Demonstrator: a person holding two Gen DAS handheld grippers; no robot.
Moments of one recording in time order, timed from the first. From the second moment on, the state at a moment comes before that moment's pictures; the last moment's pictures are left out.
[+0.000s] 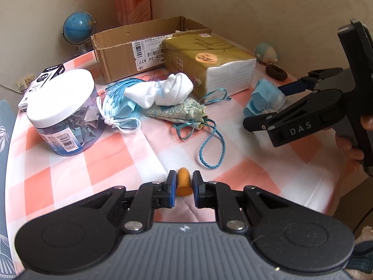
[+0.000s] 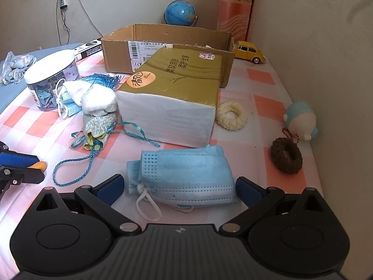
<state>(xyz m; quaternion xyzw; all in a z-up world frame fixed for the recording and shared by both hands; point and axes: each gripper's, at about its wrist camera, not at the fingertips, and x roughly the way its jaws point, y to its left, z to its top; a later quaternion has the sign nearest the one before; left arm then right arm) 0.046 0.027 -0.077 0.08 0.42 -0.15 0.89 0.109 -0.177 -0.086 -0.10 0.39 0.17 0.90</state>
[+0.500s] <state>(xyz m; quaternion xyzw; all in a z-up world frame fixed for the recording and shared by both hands) 0.048 0.027 -0.074 0.08 0.42 -0.15 0.89 0.116 -0.176 -0.083 -0.10 0.39 0.18 0.90</state>
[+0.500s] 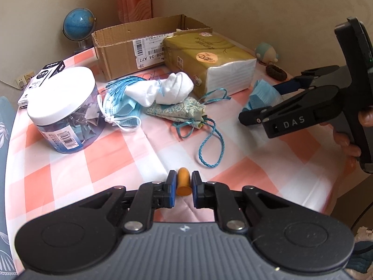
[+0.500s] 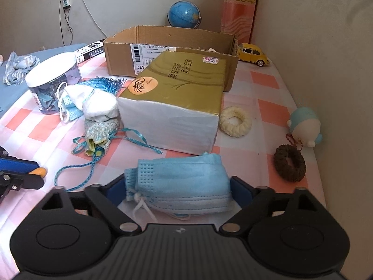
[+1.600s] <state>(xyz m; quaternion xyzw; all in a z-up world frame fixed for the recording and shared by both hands) 0.106 0.039 0.013 0.11 0.35 -0.17 0.92 0.066 -0.178 0.009 -0.08 0.36 0.20 0.91</state>
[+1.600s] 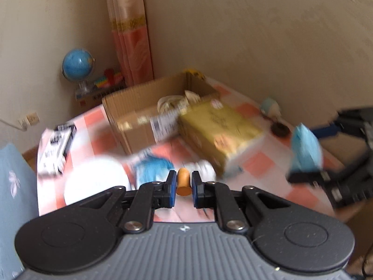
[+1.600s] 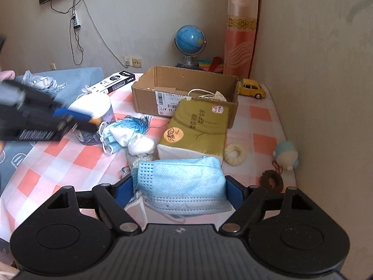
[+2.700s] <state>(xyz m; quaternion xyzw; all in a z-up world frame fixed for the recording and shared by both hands) 0.223 0.045 0.033 0.11 0.33 -0.06 0.94 0.095 -0.205 0.027 -0.05 0.33 0.18 0.92</state>
